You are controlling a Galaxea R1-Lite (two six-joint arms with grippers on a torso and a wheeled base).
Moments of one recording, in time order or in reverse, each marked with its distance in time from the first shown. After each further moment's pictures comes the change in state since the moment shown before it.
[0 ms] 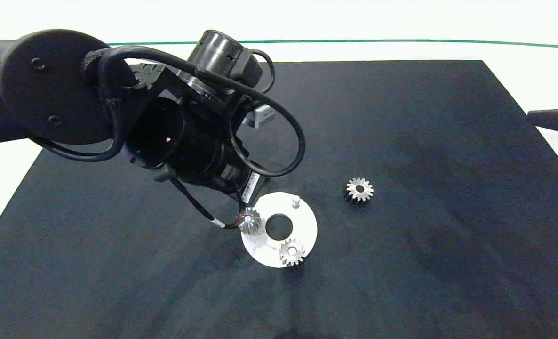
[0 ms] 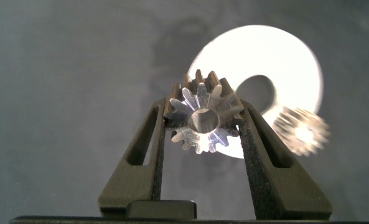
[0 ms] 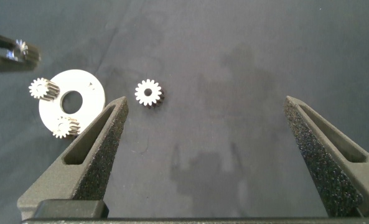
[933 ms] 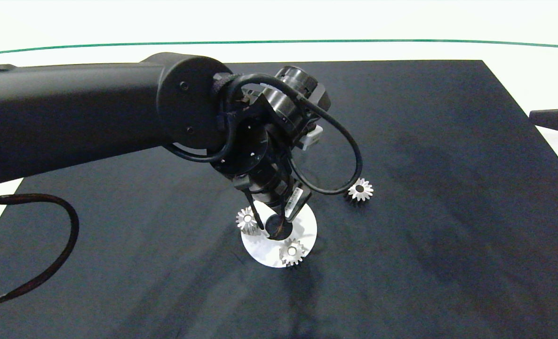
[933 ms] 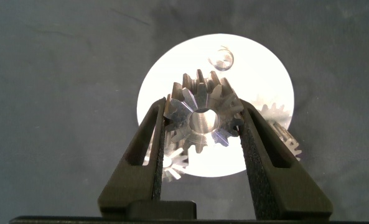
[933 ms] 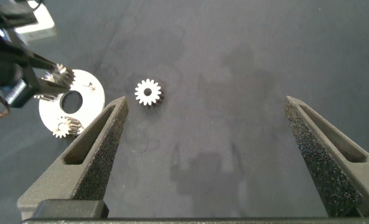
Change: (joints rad) left arm -0.089 0.229 -0.283 0.189 0.053 -0.002; right arm 0.000 -0.003 0.001 0.000 0.000 0.000
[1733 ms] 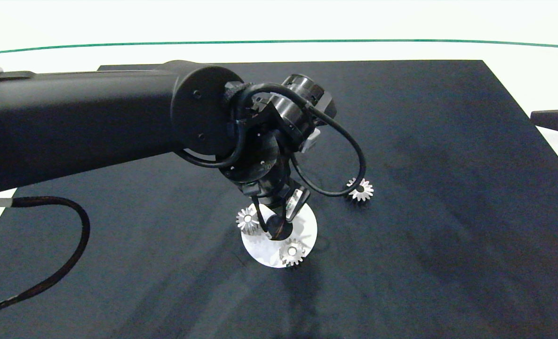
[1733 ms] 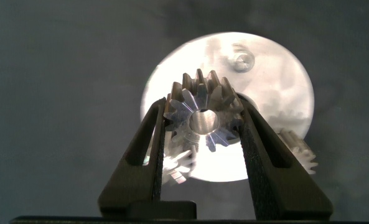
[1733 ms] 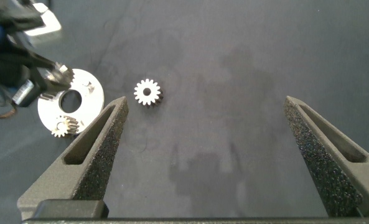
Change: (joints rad) left arm -0.017 0.011 0.000 0.003 0.090 -0.046; right arm 0.000 -0.003 0.002 0.000 0.000 -0.009
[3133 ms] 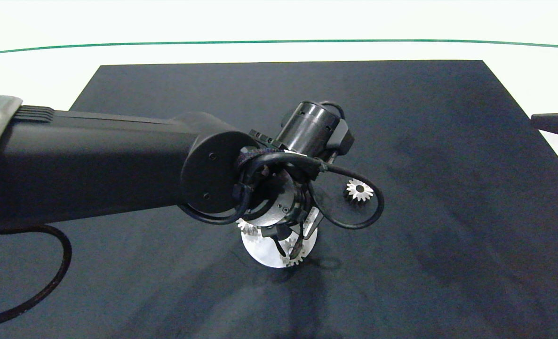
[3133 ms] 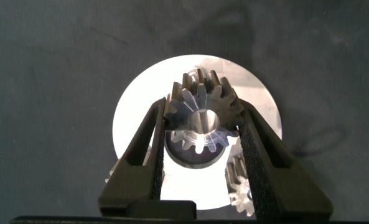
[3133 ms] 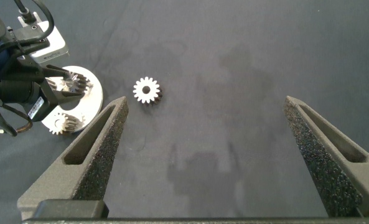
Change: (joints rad) left arm -0.062 -0.061 0.294 -0.359 0.045 0.035; right arm 0.000 -0.004 0.007 0.000 0.000 -0.012
